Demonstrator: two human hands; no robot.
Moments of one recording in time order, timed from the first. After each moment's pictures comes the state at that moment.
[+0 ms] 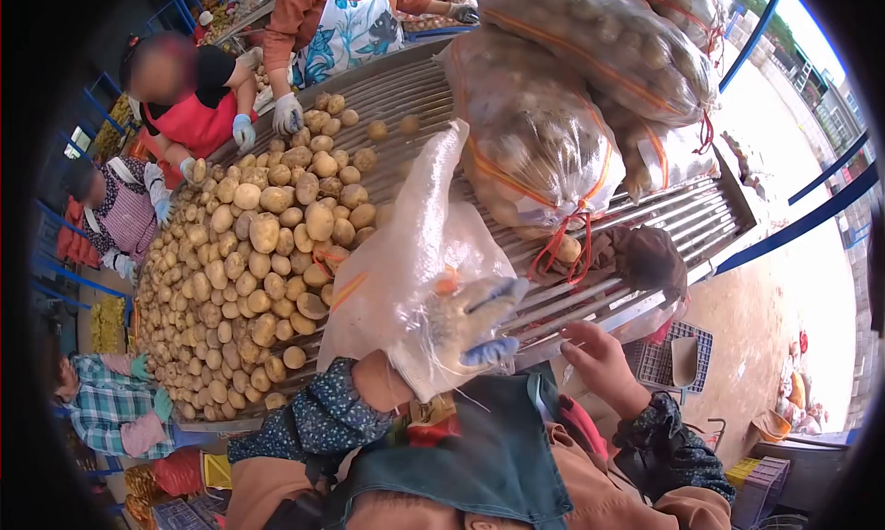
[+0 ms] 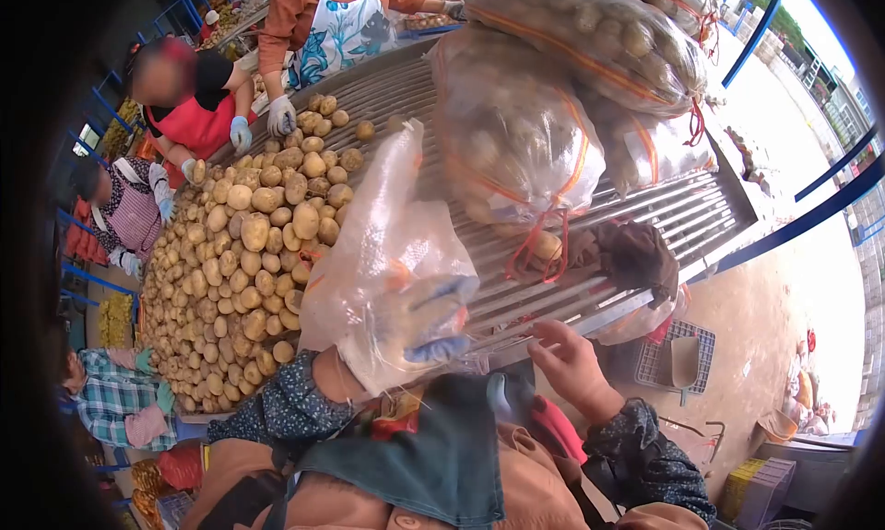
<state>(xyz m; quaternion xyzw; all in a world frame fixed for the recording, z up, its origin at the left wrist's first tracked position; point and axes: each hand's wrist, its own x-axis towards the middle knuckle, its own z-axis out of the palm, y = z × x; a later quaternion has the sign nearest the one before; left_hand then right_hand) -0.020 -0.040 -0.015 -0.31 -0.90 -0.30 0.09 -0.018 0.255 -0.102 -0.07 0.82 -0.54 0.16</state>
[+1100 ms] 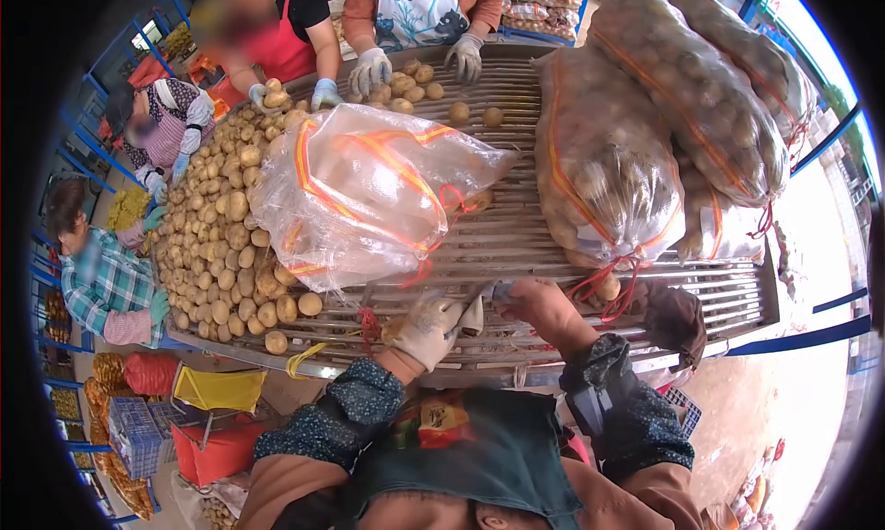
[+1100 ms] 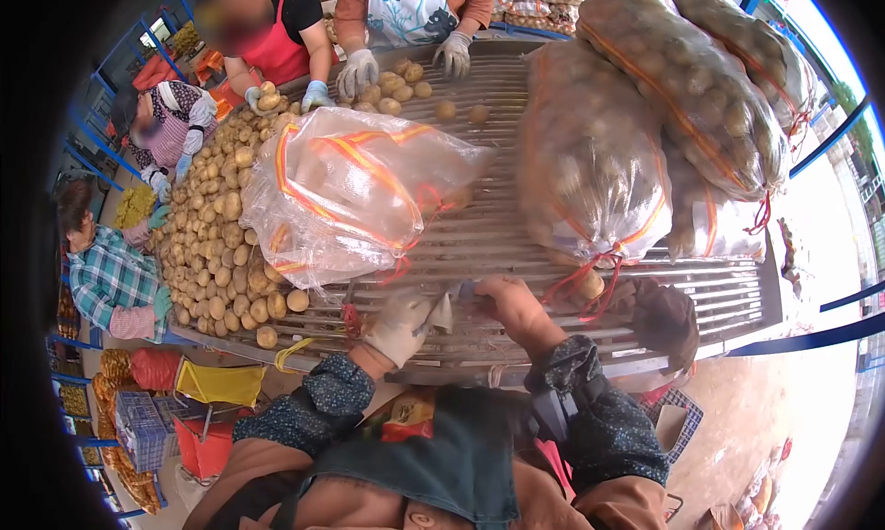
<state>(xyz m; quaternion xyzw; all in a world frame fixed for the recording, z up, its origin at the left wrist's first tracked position) 0.017 -0.084 -0.168 -0.09 -0.98 -0.15 0.02 -0.135 0.124 -0.150 -0.24 0.65 -0.60 0.40</state>
